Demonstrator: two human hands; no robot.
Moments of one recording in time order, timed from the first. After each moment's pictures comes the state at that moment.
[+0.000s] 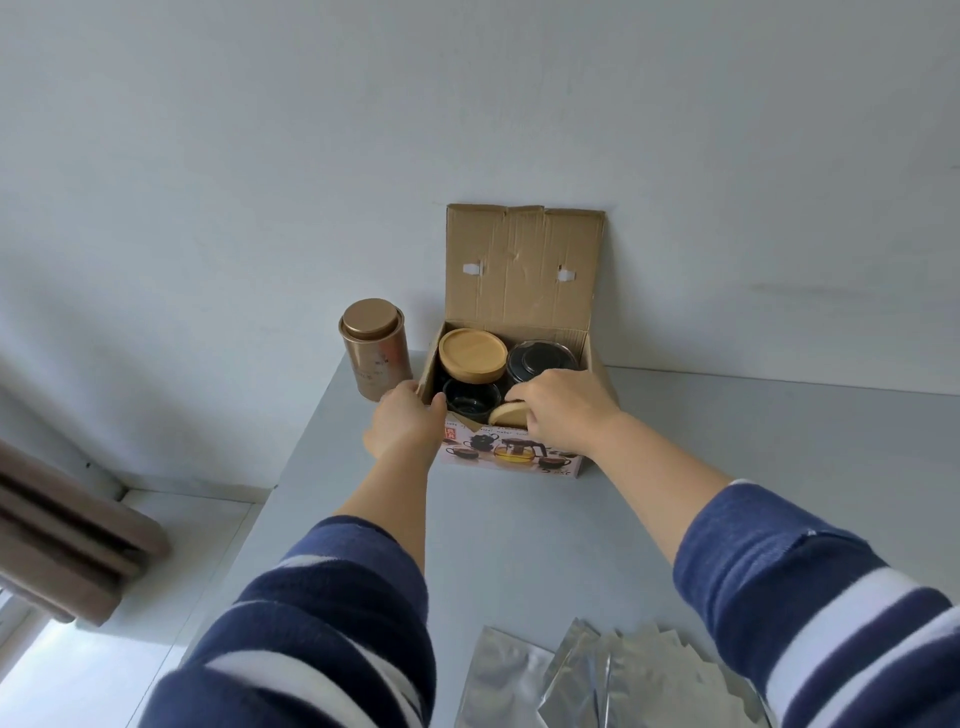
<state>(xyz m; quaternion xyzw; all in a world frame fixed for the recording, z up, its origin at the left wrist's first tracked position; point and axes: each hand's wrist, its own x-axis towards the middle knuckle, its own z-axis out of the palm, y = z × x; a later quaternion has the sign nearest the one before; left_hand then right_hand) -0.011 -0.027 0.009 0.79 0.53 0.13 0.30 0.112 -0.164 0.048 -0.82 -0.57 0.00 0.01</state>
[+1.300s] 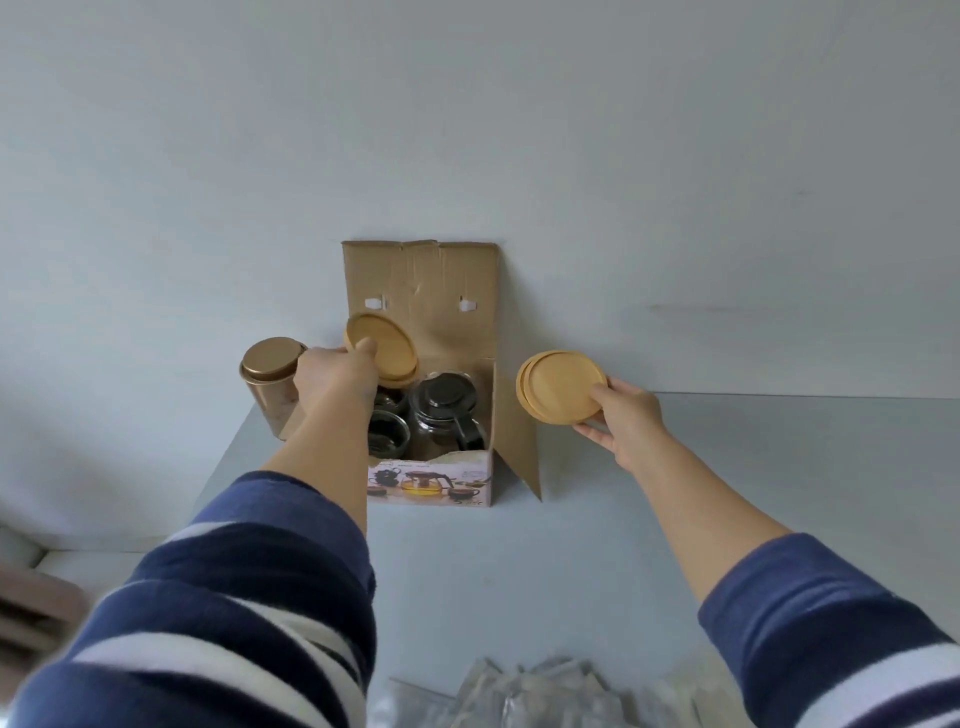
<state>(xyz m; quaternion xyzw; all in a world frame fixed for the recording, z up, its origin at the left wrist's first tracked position) 0.058 -0.059 0.098 0.58 0.57 0.30 0.50 0.206 -0.271 0.059 -0.66 0.07 0.24 0.70</state>
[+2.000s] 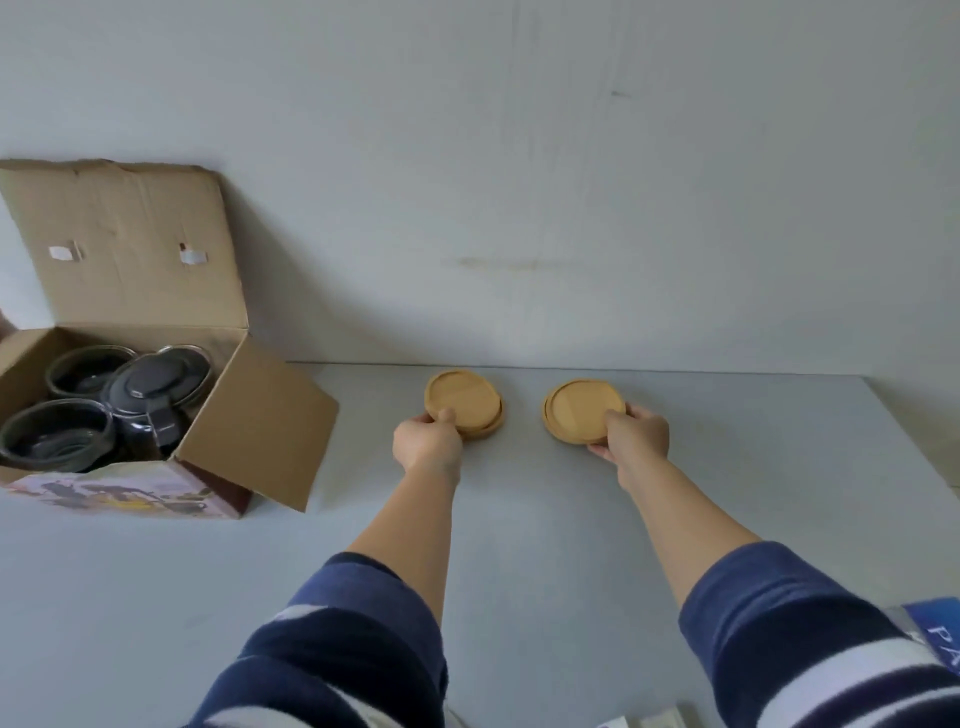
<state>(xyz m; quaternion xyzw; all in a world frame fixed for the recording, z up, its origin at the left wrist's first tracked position) 0.307 -0.298 -0.070 0.47 0.57 0.19 0.65 0.425 -0.455 -0.061 -0.74 0.17 0.18 0.63</state>
